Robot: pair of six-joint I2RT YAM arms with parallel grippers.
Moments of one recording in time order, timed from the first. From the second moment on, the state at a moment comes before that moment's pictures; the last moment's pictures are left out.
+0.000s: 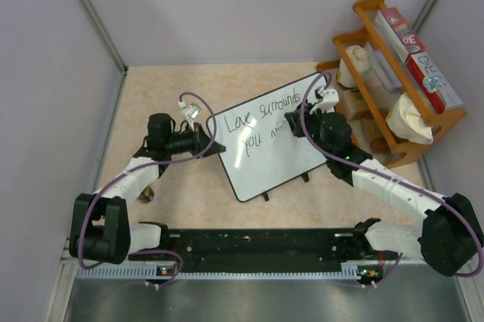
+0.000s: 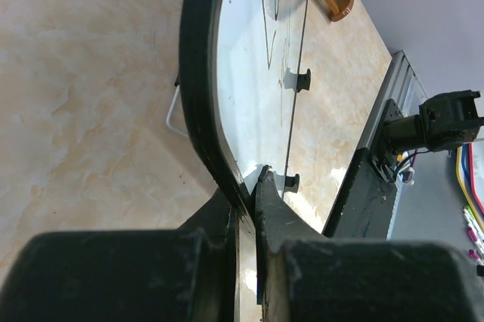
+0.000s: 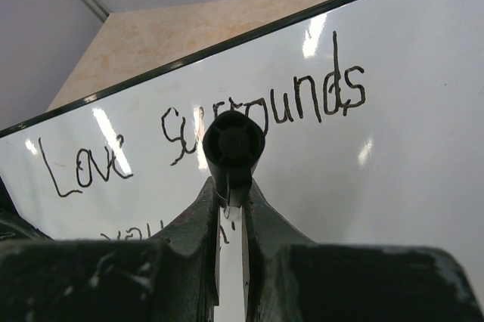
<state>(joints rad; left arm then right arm) -0.14 1.26 0.63 0.12 0.95 -0.29 0.59 1.16 0.71 0.32 0.15 0.40</state>
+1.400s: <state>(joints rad) -0.15 1.26 0.63 0.12 0.95 -0.29 0.58 1.17 0.74 0.28 0.17 0.41</state>
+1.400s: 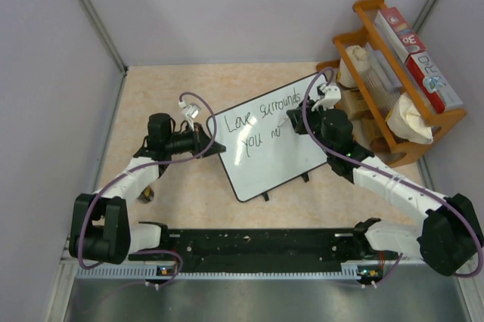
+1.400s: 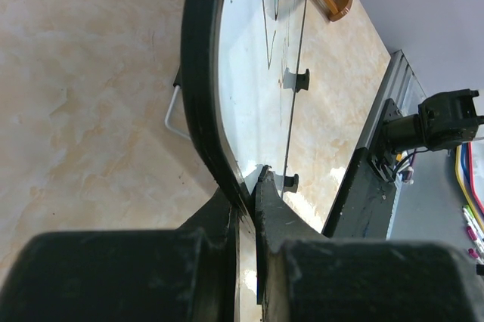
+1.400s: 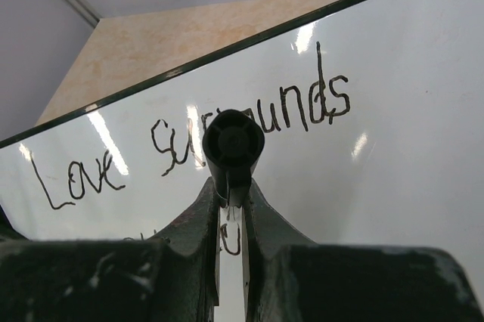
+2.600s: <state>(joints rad) -0.15 1.26 0.63 0.12 0.95 -0.29 0.54 1.09 0.71 0.26 0.18 0.41</state>
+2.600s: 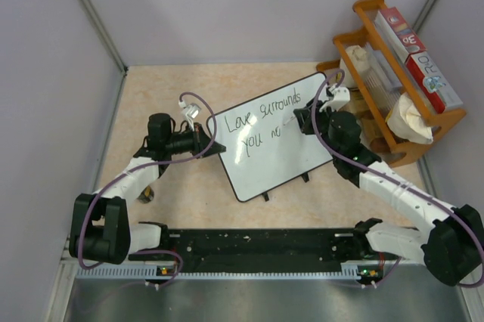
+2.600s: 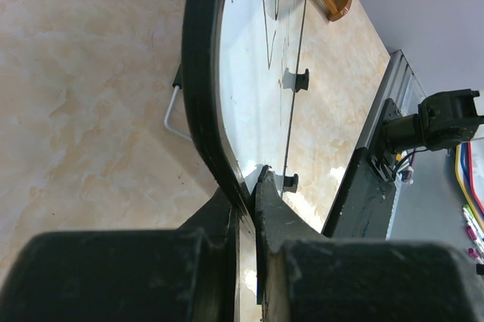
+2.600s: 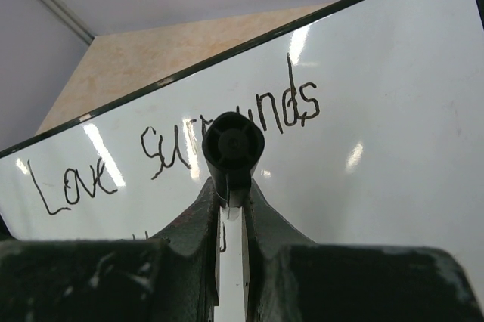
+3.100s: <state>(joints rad) -0.15 1.26 0.63 0.12 0.95 -0.29 0.54 1.15 0.71 0.30 0.16 0.41</state>
